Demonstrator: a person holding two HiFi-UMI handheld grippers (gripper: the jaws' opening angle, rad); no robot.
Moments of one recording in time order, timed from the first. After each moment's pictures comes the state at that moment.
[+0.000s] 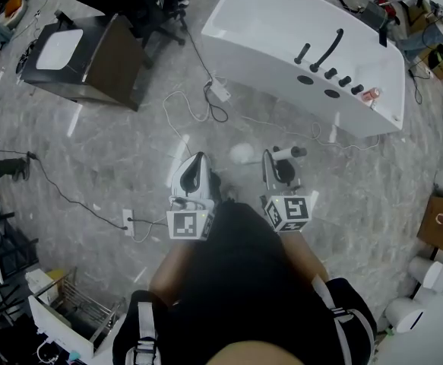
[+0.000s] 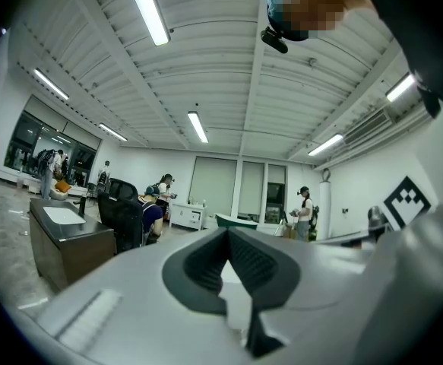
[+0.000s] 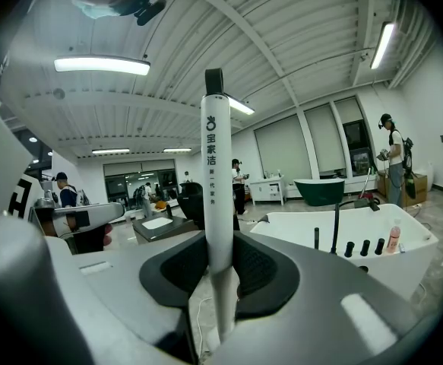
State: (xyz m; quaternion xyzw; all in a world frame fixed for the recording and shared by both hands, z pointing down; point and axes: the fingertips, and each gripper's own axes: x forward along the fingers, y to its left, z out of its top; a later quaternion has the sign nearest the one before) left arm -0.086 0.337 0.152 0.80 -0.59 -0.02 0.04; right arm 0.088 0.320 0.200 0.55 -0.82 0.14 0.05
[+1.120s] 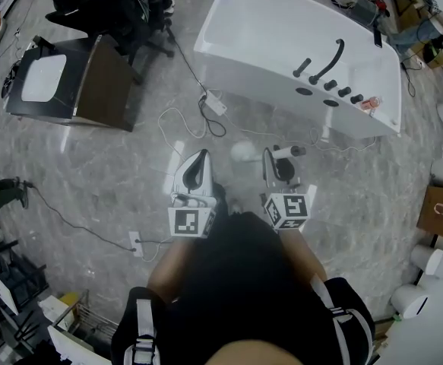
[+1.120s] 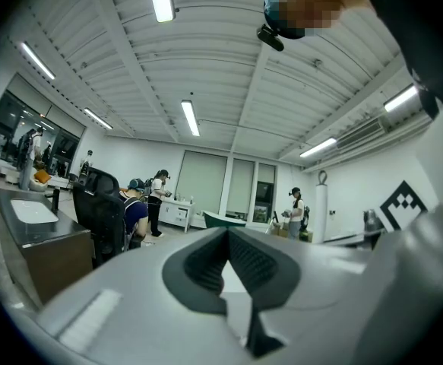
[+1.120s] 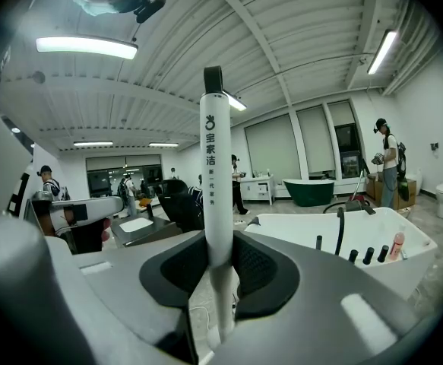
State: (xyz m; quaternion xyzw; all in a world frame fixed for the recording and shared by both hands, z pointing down) left arm -0.116 0.183 0.158 0.84 -0.54 -0.01 0.06; right arm 0.053 0.184 0.211 0.60 -0.79 0.14 0.07
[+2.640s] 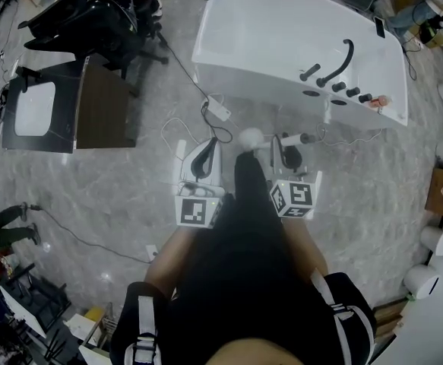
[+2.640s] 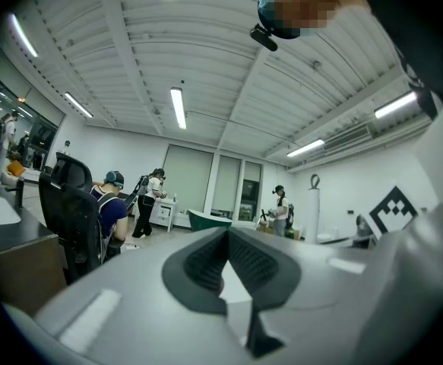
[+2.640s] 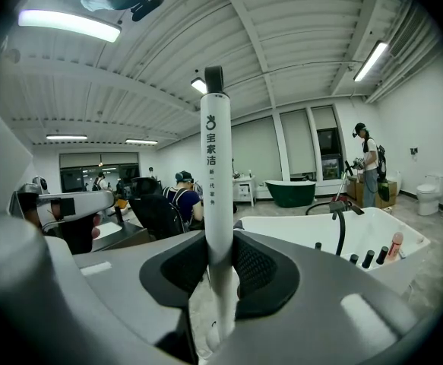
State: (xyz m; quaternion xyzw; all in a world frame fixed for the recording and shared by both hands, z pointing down) left arm -0.125 0.036 0.179 0.88 -0.47 -0.01 0.08; right arm 0.041 0.049 0.234 0.66 -0.73 0.15 0.07
